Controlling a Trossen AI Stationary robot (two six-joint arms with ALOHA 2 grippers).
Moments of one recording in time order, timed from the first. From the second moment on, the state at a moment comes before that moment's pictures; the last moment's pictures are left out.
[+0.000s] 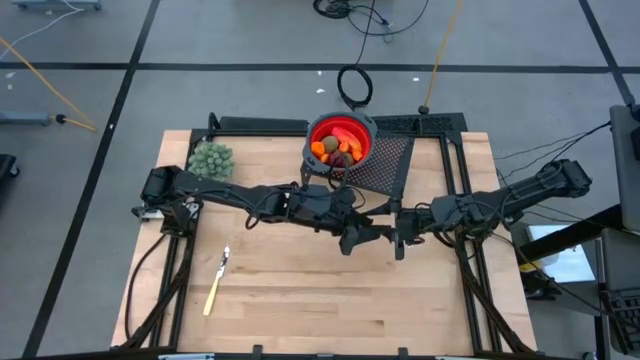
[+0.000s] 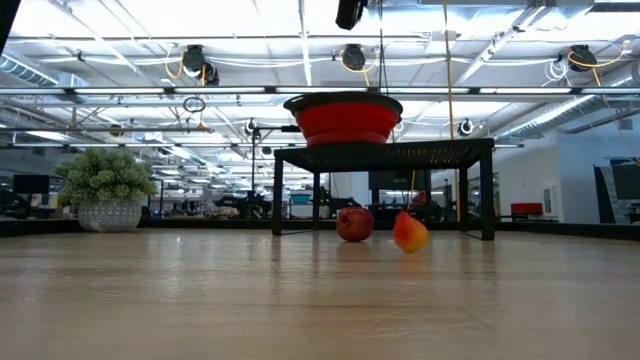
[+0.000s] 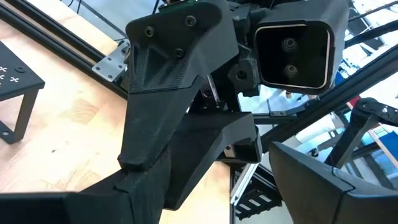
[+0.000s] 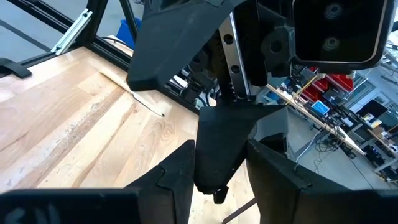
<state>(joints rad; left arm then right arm) -0.13 1.82 1.56 -0.02 0.03 -0.71 0.31 1.01 0.72 0.15 0.32 -0.51</state>
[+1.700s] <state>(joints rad) -0.30 2.03 1.56 -0.41 -0.26 -0.56 0.38 0.84 0.72 -0.23 0.36 -0.21</state>
